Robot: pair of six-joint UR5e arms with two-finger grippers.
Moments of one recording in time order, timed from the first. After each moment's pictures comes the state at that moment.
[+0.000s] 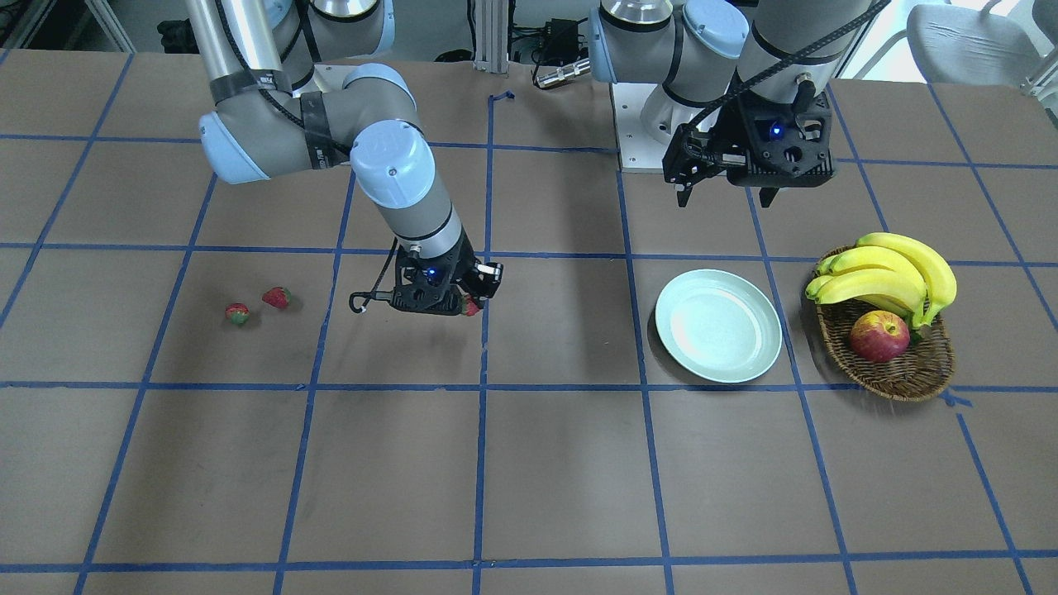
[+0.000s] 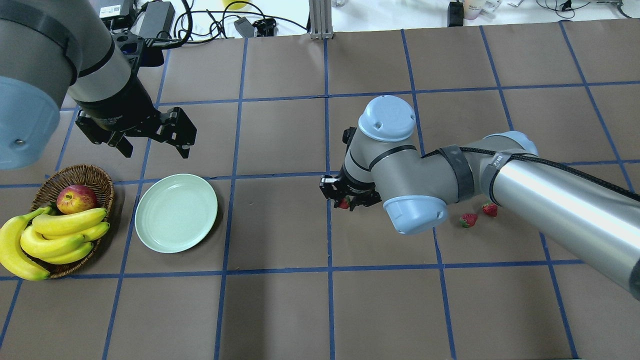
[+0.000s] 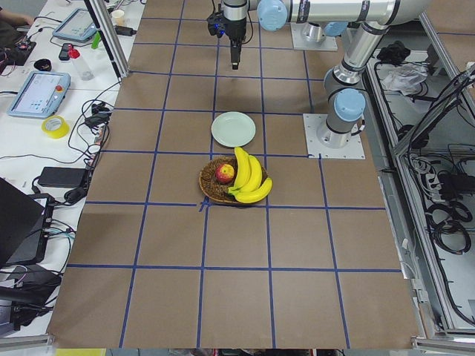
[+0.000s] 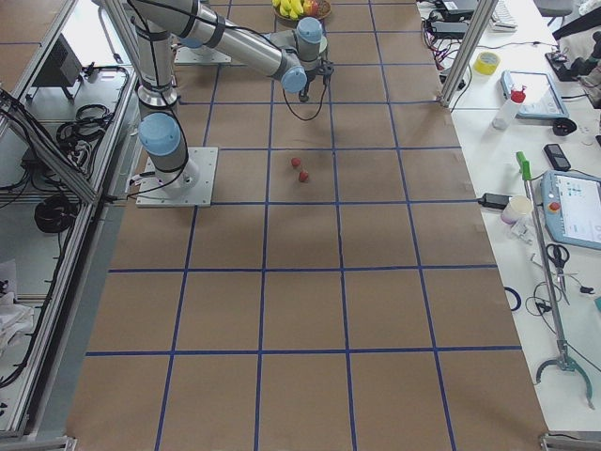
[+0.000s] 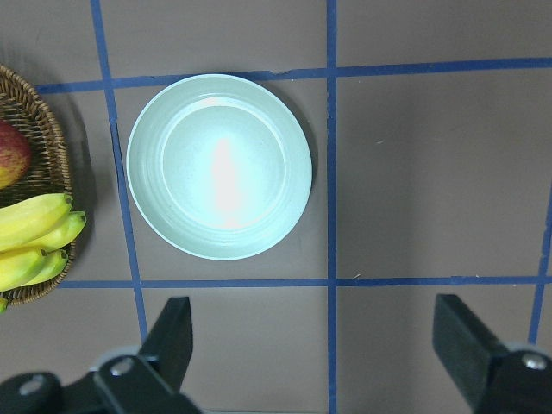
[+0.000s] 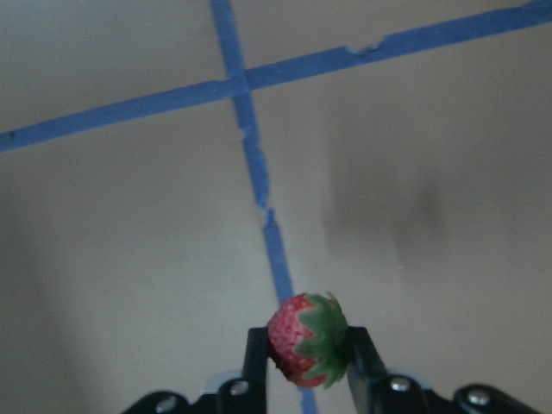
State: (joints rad) left arm -1.56 -1.49 -1.69 -1.55 1.64 0.03; right arm 1.91 -1.28 1.95 -2.29 -1.34 0.53
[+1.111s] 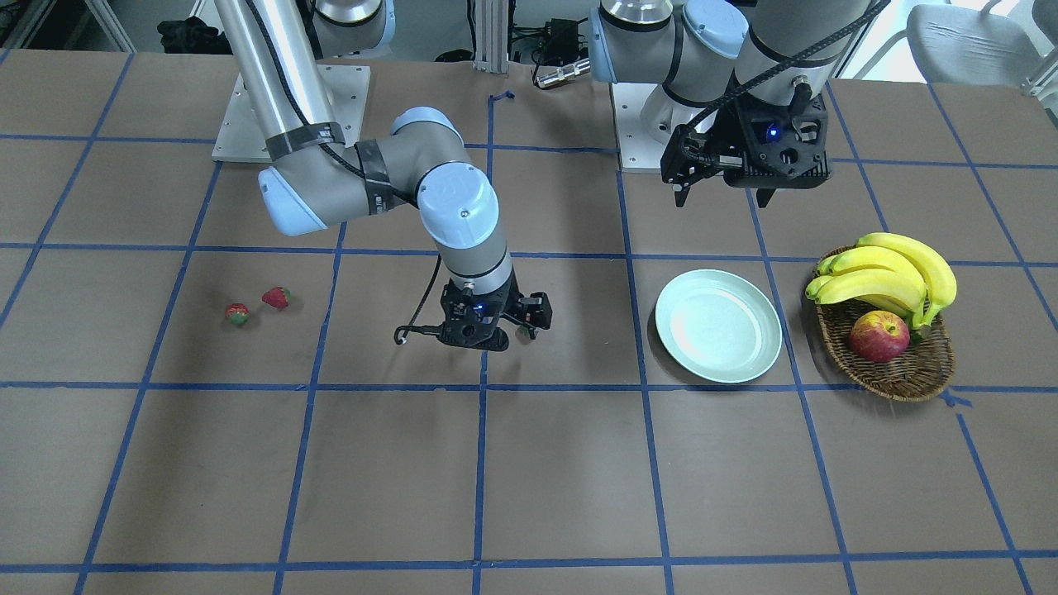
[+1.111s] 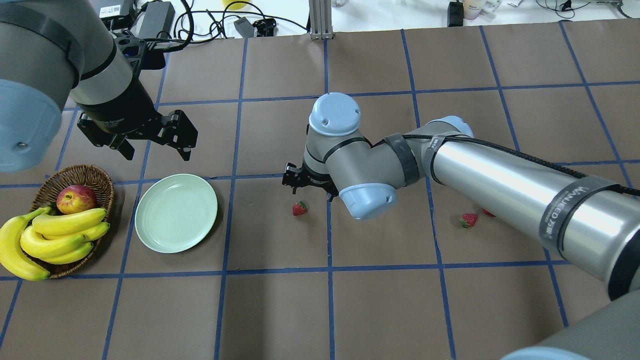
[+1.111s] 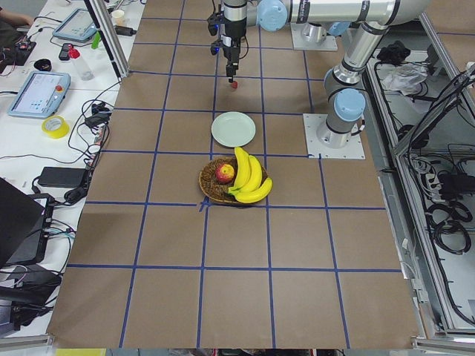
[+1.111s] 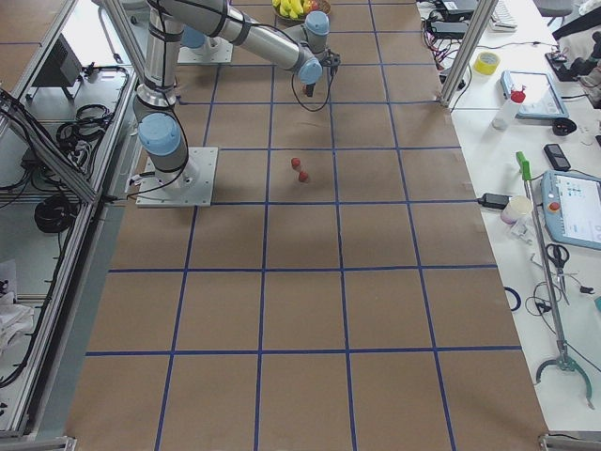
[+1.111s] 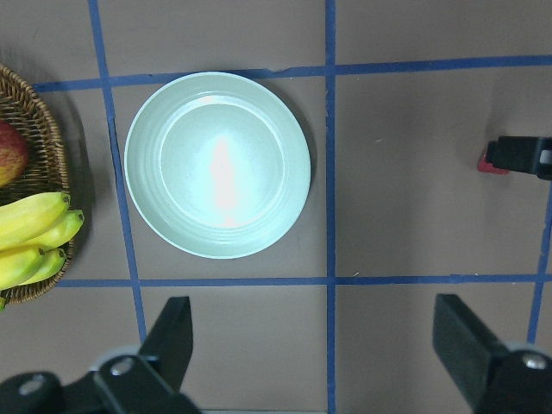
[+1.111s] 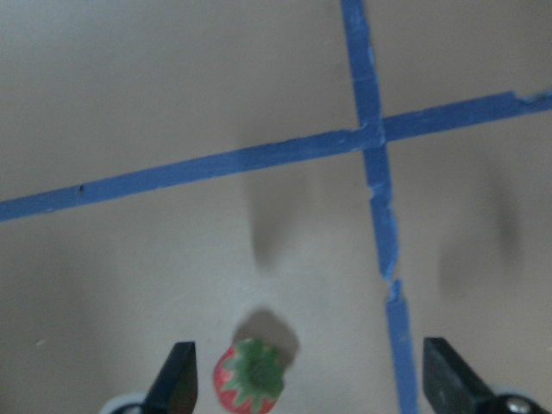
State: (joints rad) left arm -1.56 -1.49 -1.71 -1.55 1.64 0.03; right arm 1.94 -1.15 1.82 -2.31 -1.41 0.58
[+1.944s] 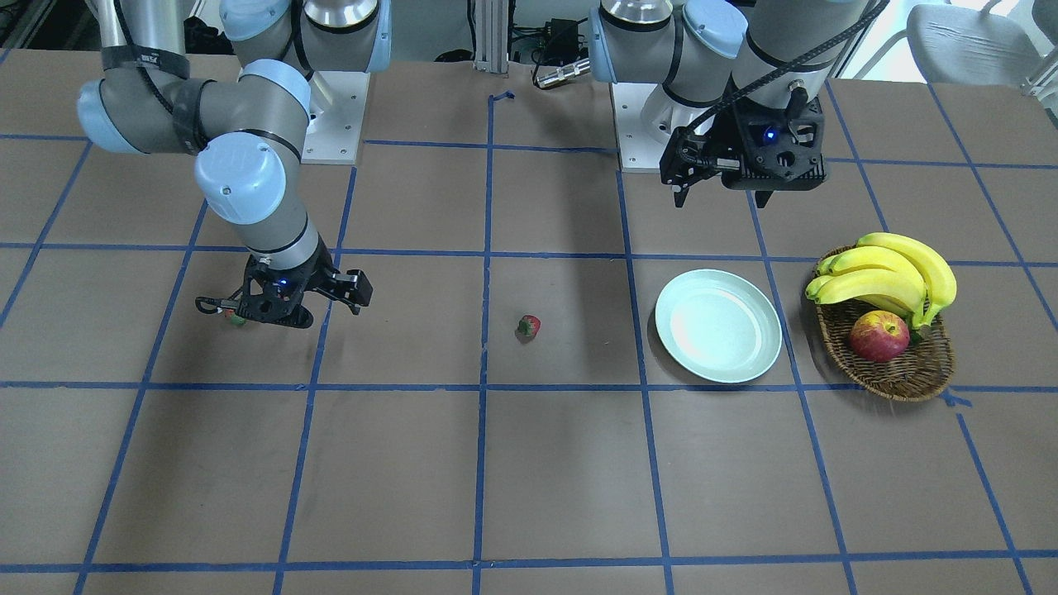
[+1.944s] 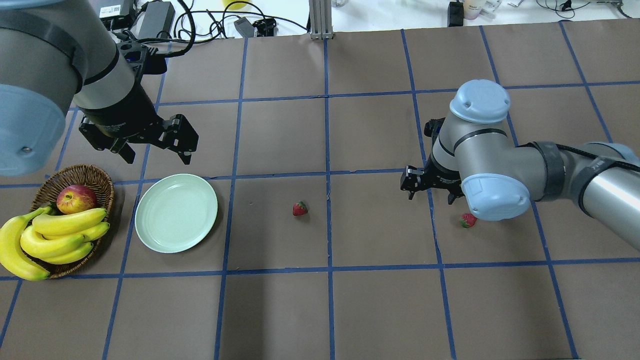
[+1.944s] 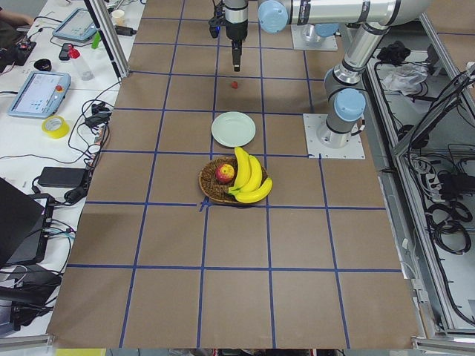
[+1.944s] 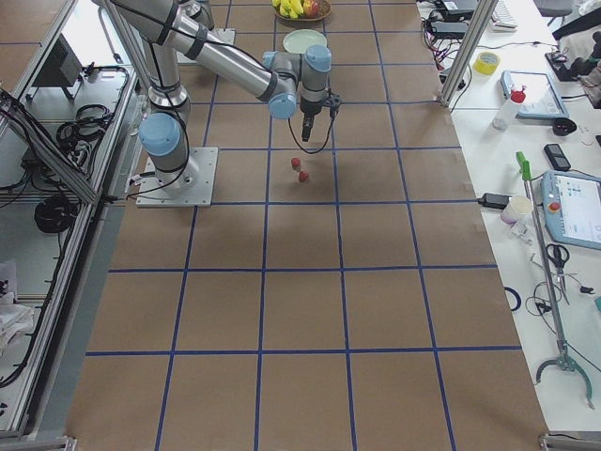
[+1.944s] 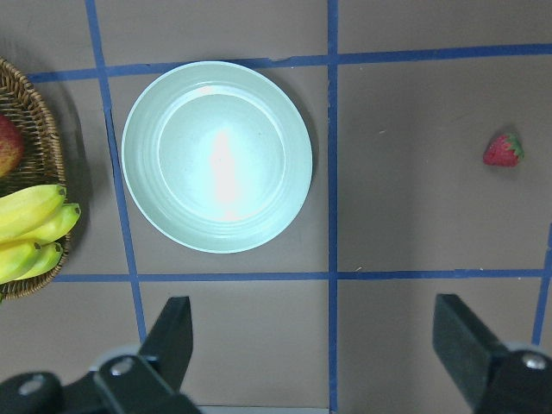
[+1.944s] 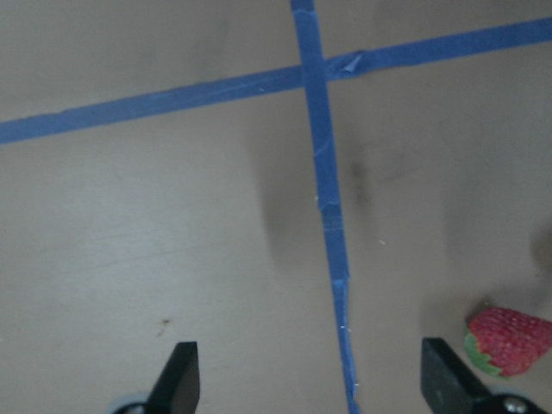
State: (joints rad) left arm -1.56 -1.48 -1.72 -1.55 1.64 0.03; right arm 1.55 -1.41 2.11 -2.18 -1.55 0.15
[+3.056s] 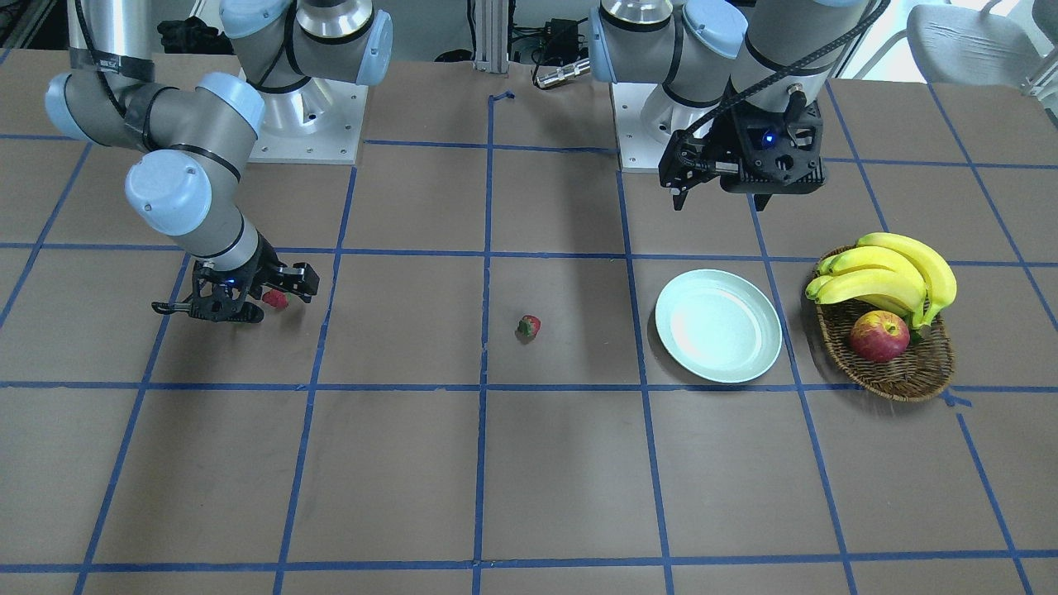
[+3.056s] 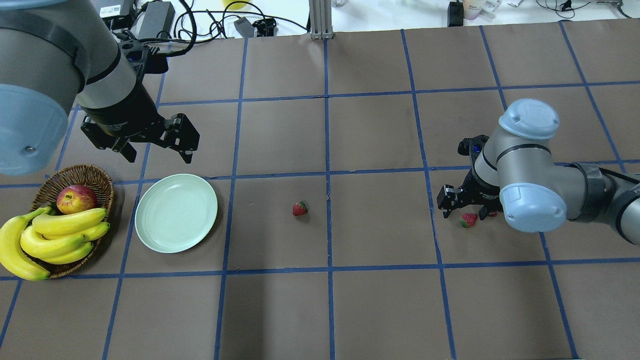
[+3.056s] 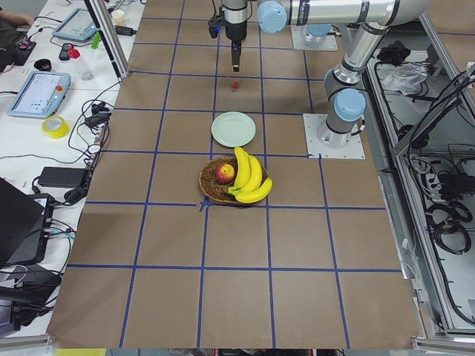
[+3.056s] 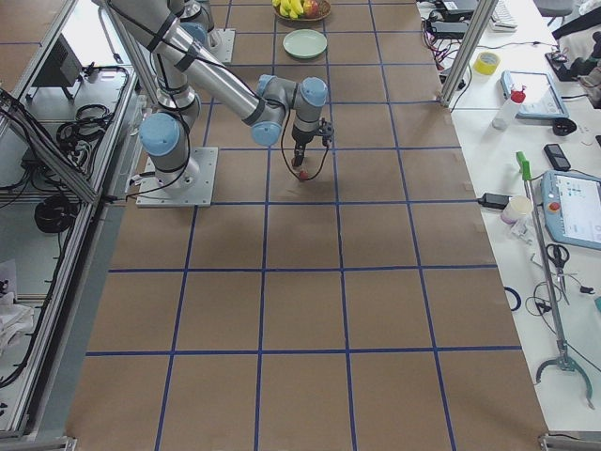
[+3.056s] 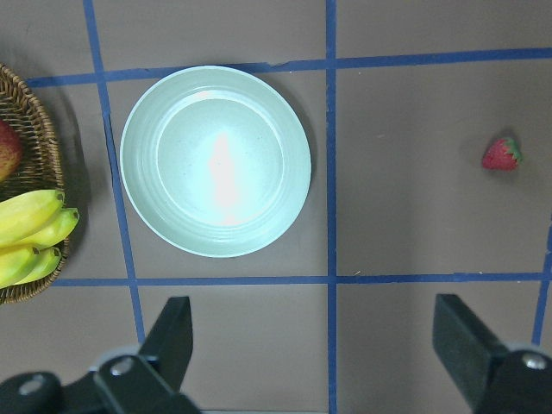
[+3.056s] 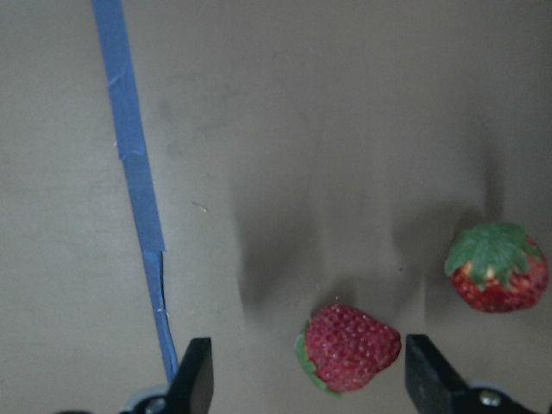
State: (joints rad) left arm -1.56 -1.49 -1.72 -1.54 1.64 0.03; right arm 1.39 -1.40 2.20 -2.21 -1.55 -0.10
